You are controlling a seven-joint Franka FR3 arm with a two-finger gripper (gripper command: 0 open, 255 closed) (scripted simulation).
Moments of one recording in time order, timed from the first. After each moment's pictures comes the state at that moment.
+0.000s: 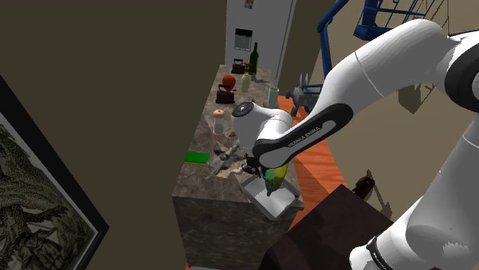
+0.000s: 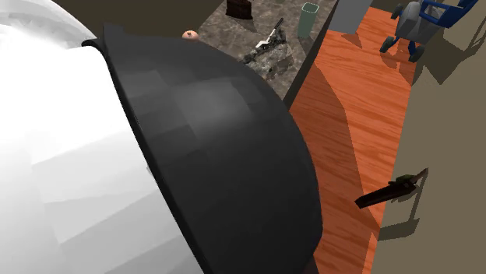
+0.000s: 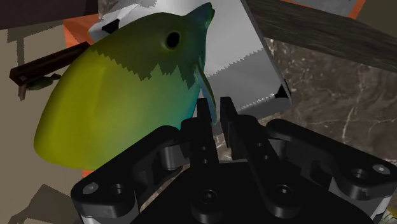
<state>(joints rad) -0.04 0.19 0.38 -2.30 -0.43 2.22 1.09</state>
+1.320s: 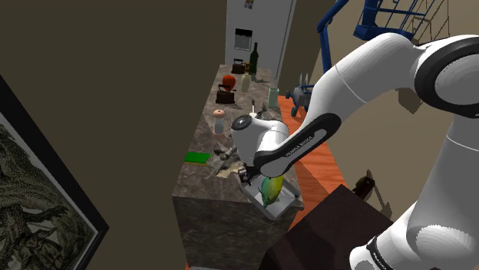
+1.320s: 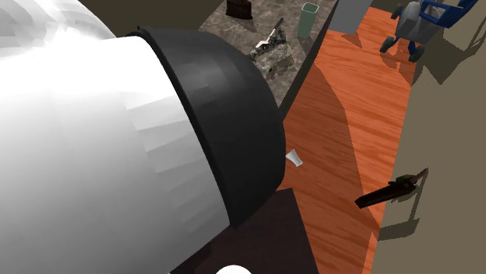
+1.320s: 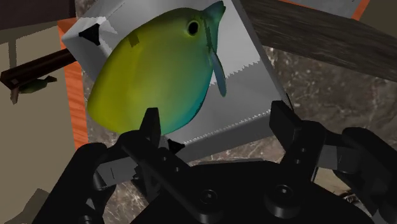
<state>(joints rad) -0.02 0.29 0.35 -2.31 -0.52 2.31 1.17</state>
